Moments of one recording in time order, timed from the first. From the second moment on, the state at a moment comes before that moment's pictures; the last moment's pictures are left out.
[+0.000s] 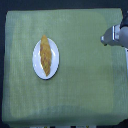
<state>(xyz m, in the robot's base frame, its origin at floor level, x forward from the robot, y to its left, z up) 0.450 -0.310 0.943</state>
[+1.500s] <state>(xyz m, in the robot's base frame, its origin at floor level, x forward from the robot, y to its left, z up) 0.464 -0.304 0.935</state>
